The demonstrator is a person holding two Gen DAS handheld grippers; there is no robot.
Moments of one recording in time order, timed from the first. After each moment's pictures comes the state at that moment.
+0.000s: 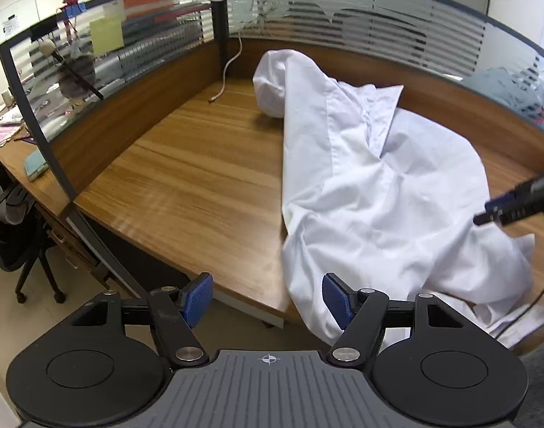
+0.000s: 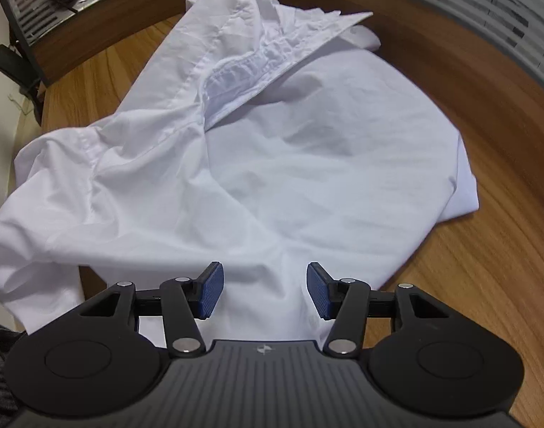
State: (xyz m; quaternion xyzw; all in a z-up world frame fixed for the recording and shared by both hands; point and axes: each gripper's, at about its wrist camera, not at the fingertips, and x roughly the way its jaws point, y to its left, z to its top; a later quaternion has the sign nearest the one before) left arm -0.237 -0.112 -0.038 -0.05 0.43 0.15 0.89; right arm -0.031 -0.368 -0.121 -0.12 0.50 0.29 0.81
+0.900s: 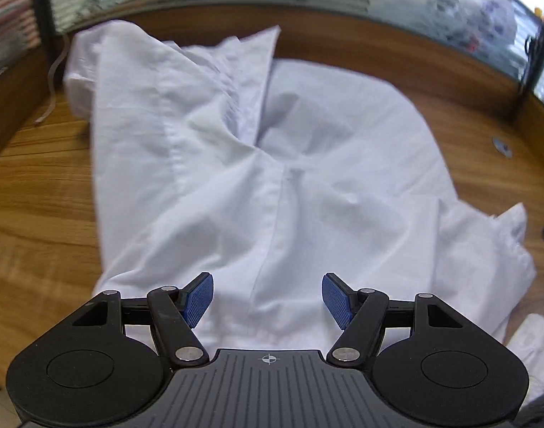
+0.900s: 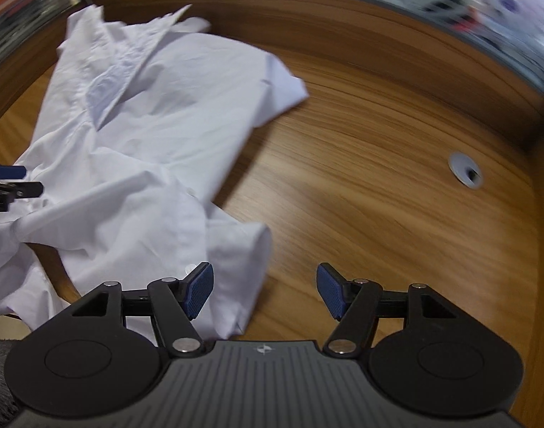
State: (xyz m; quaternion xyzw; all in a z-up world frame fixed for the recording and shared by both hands) left arm -0.059 -0.163 -0.143 0.01 0.47 -0.04 0.88; right arm -0.142 -0.485 -0.096 -0.01 0.51 0.06 0.86
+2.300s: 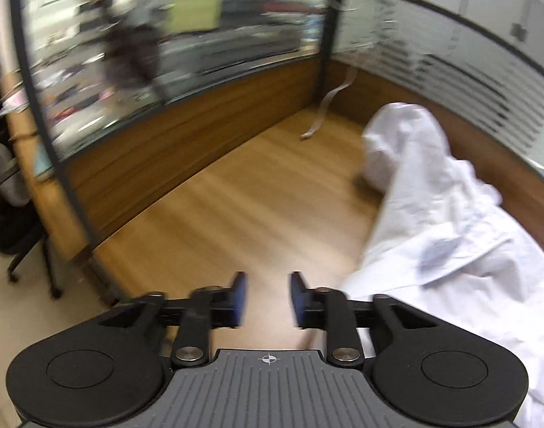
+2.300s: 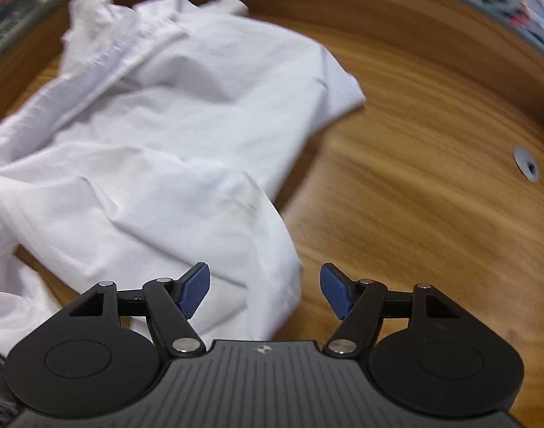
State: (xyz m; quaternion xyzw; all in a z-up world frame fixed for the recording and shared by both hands) left arm -0.103 0.106 -0.043 -0.13 0.38 0.19 0.89; right arm -0.106 -0.387 -0.124 0.01 0.55 0.06 0.83
